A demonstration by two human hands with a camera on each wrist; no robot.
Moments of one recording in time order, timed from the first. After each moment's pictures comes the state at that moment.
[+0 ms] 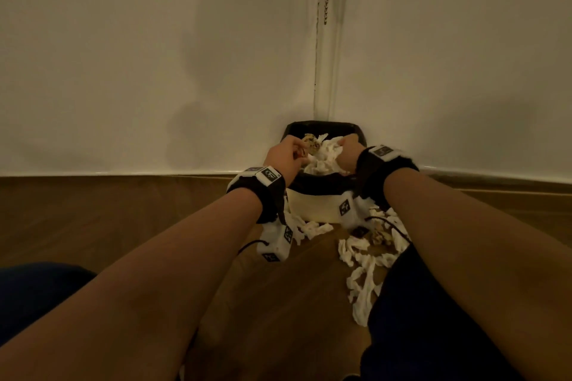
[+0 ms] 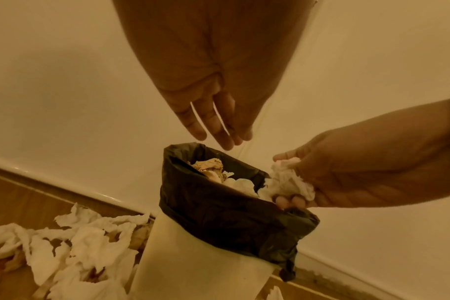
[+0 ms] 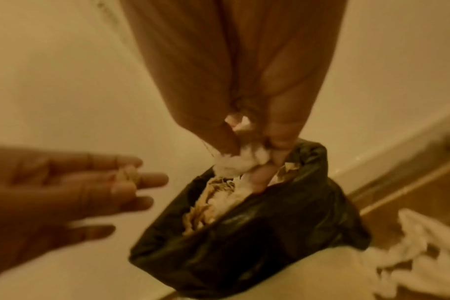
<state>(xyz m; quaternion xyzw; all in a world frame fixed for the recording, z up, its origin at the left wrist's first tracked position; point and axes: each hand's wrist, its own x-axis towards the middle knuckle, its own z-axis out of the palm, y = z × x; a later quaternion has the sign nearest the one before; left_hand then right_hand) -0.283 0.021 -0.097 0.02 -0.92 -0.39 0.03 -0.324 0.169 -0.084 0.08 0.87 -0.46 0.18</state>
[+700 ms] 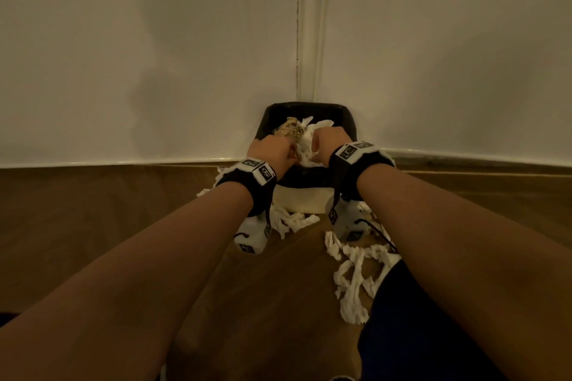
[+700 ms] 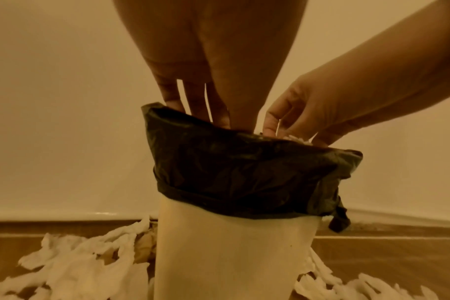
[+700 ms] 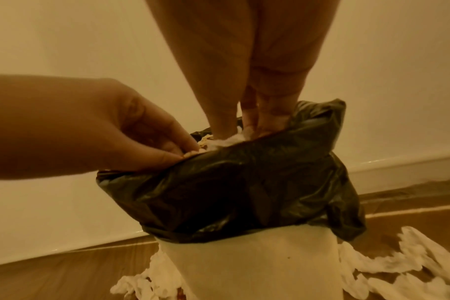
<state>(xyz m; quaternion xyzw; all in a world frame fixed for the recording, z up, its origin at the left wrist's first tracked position) -0.332 0.029 -0.134 -0.07 -1.00 -0.04 -0.03 -0.363 0.155 -0.116 -0.09 0.98 -0.04 0.16</state>
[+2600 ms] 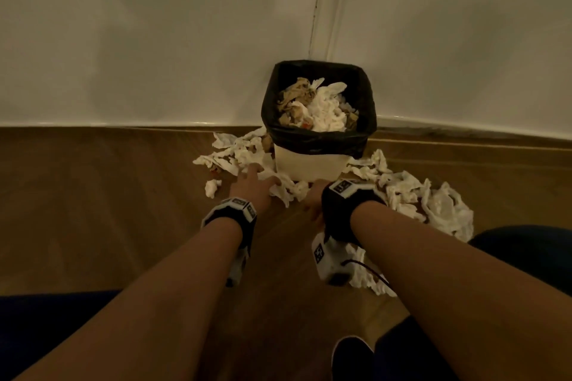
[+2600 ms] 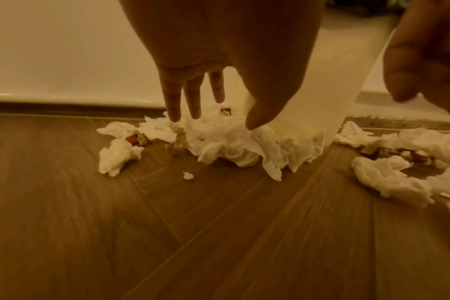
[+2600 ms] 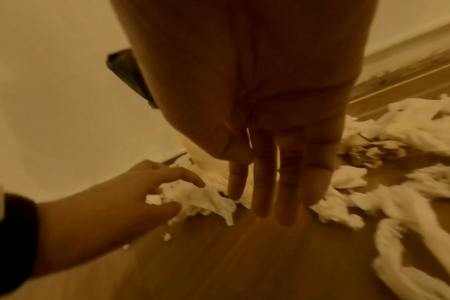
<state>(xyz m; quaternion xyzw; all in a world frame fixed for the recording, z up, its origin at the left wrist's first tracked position) -0.262 -0.033 -0.276 -0.04 -0.98 -0.09 -0.19 -0.260 0.131 -0.195 0.03 0.88 -0.26 0.39</state>
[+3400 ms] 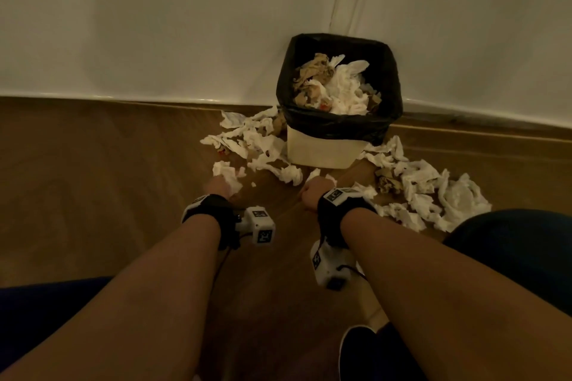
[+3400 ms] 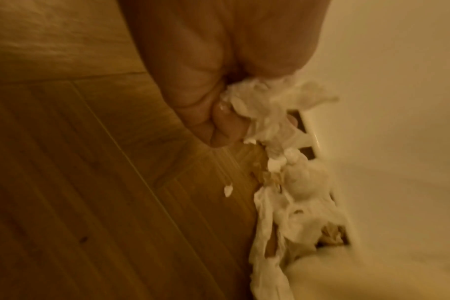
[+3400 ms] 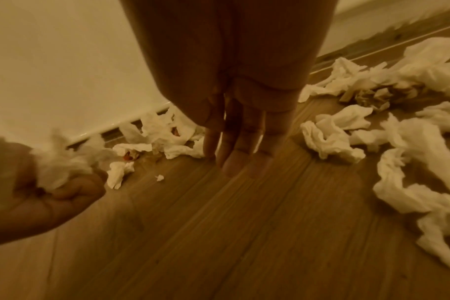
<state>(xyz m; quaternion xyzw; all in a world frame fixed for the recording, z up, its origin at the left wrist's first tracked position) -0.231 -0.089 -0.292 0.47 -0.61 -0.63 -0.11 -0.265 0.103 -0.277 0.00 0.92 -0.12 0.38</state>
